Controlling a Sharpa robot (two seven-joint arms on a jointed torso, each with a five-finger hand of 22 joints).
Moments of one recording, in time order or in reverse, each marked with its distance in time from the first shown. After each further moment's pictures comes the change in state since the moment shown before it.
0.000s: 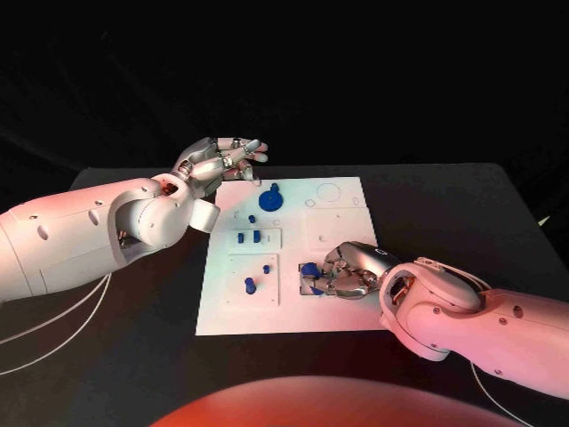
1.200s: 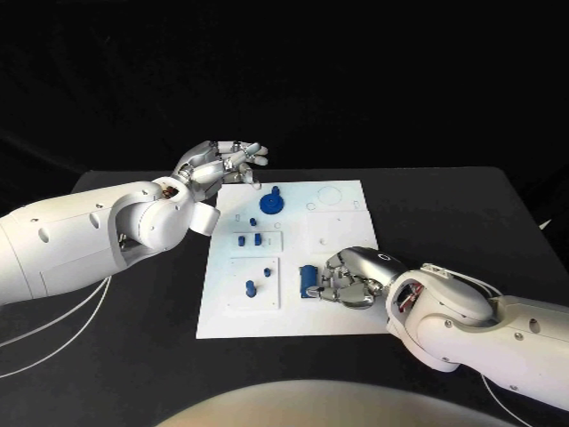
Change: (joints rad) left arm 0.000 -0.004 0.000 0.000 0.000 0.000 -0.001; left_hand 0.000 0.008 -0.003 0.003 0.000 -0.004 0.004 0.004 0.000 0.000 0.000 0.000 0.001 0.000 0.000 0.004 -0.001 0.000 0.000 0.000 0.000 -0.001; right arm 0.000 -0.042 0.000 0.048 -0.079 0.017 0.049; right_hand 0.163 0.033 -0.111 -0.010 -0.027 -0.011 0.003 -0.004 0.012 0.012 -0.006 -0.025 0.000 0.000 -0.007 0.000 0.000 0.000 0.007 -0.007 -0.015 0.000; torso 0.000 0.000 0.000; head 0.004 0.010
